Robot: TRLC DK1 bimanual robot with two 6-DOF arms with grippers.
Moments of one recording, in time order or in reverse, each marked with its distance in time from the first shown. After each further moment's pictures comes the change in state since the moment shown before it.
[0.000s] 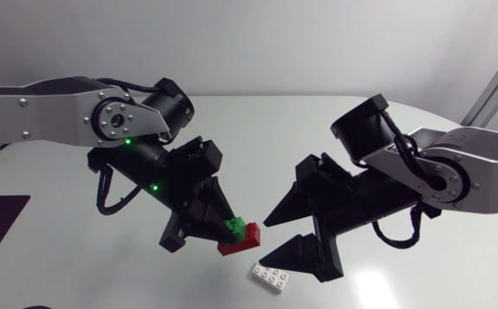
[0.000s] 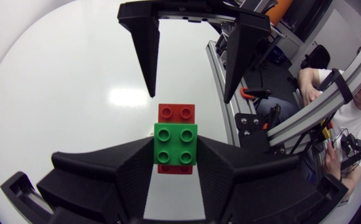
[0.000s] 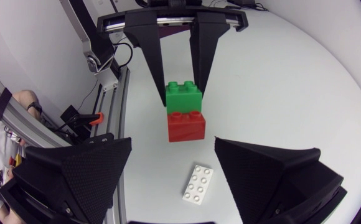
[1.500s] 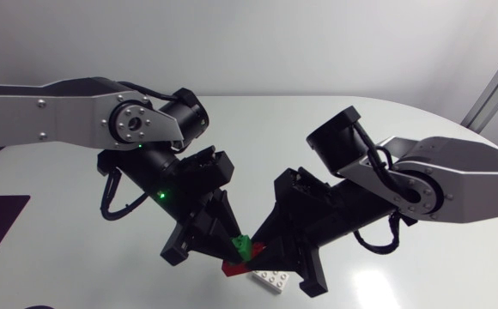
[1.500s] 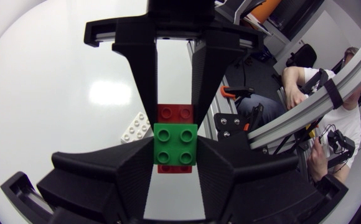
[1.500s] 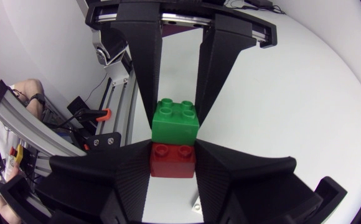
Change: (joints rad) left arm -0.065 0.026 0.031 -0.094 0.040 0.000; right arm 0.098 0.057 0.000 0.055 0.002 0.000
